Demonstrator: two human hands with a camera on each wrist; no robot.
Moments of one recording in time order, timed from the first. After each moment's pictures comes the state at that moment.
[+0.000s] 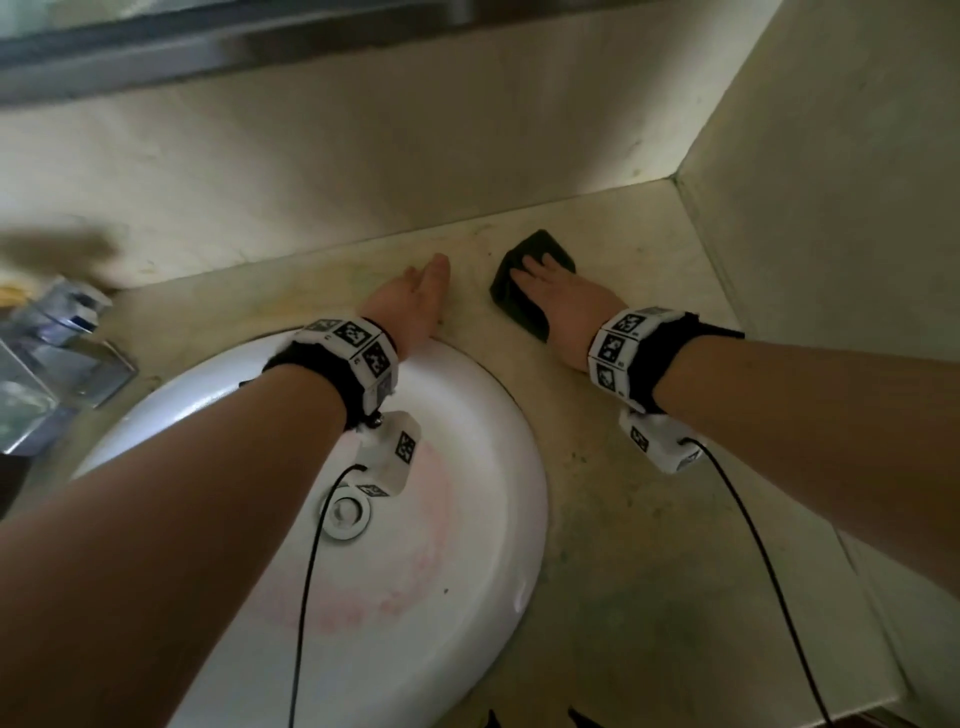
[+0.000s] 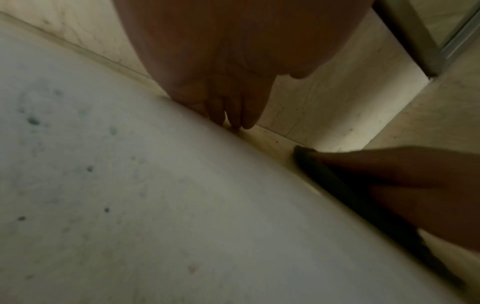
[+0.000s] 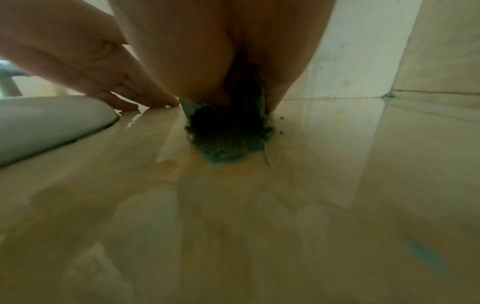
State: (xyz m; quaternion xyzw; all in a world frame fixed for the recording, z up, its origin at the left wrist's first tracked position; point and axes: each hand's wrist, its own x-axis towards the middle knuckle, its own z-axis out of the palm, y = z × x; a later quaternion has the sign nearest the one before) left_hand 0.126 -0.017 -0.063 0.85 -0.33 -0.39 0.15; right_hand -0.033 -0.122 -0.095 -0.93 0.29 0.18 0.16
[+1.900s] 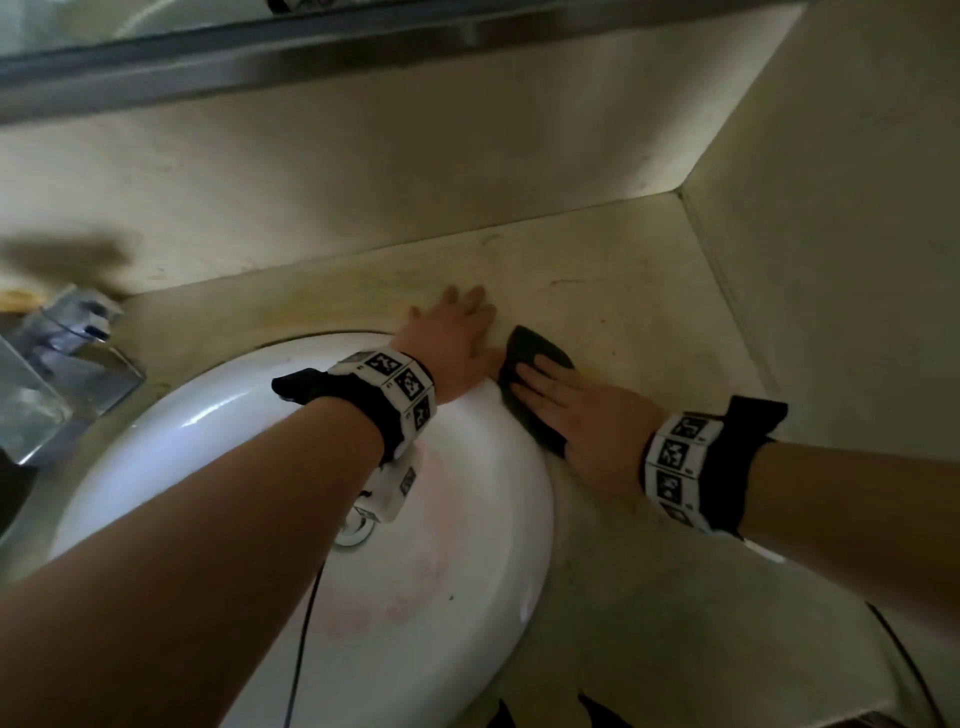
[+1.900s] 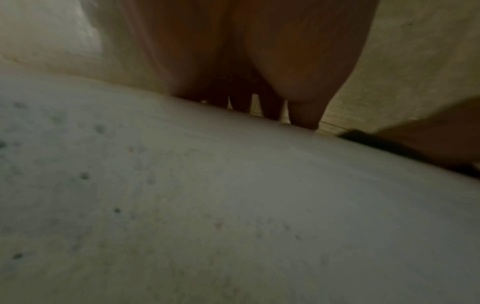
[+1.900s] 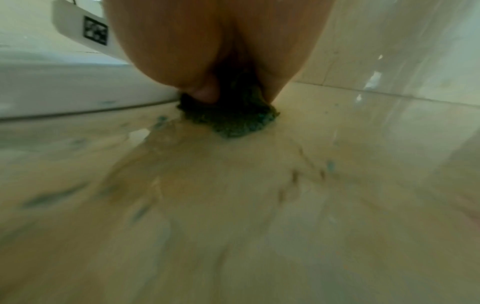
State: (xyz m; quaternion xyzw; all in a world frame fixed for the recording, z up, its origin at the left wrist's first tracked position) left_hand 0.120 -0.012 -0.093 0.73 -0.63 -0.27 -0.06; right_hand -0.091 -0.057 -0.106 -0.96 0.15 0.20 0.15
